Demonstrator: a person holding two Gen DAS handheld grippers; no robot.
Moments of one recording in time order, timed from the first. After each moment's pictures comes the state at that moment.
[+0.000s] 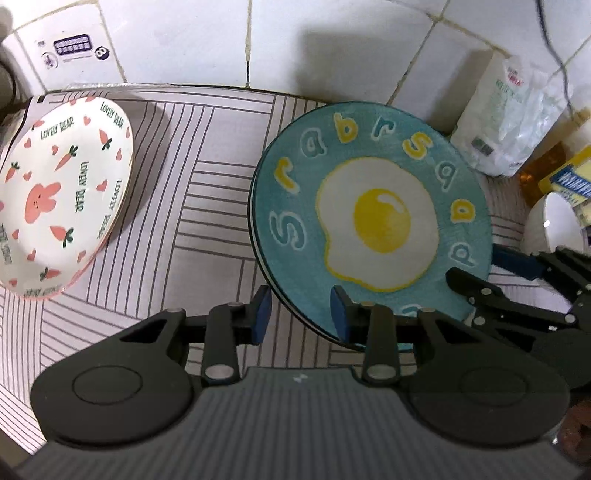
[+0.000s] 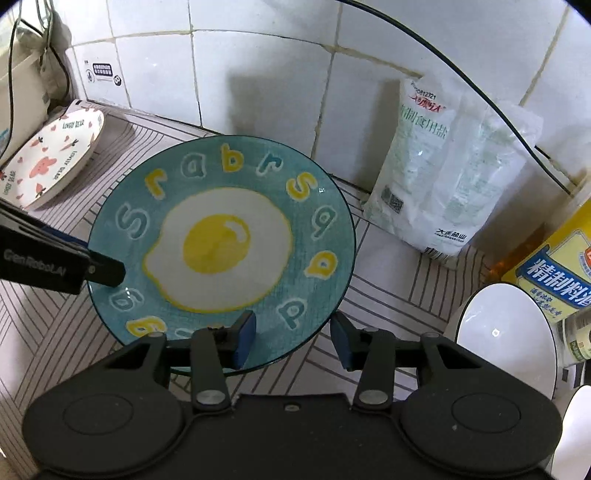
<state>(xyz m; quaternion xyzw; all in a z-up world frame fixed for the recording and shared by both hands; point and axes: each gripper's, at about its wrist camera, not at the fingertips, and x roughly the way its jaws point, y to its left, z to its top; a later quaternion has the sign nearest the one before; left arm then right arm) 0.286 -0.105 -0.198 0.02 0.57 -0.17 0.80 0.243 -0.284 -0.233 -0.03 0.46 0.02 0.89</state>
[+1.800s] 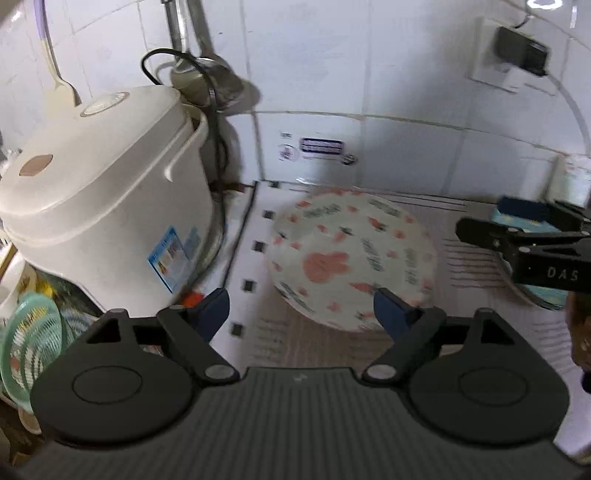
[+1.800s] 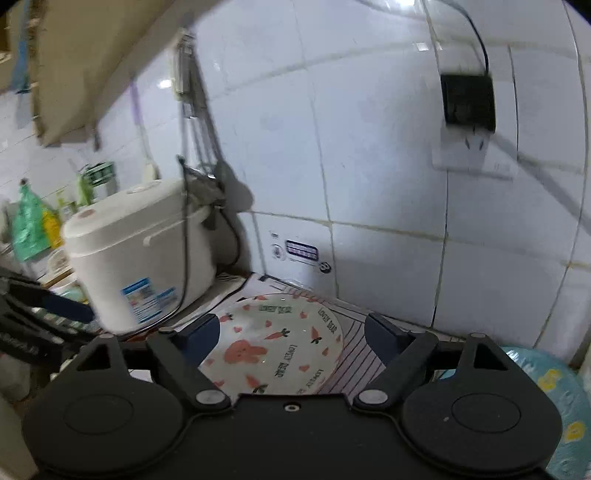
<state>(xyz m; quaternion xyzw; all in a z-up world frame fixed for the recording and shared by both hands) 0.258 0.154 -0.118 0.08 0.40 -0.09 0.91 0.252 -0.106 -0.169 0.06 0.21 0.16 0.96</state>
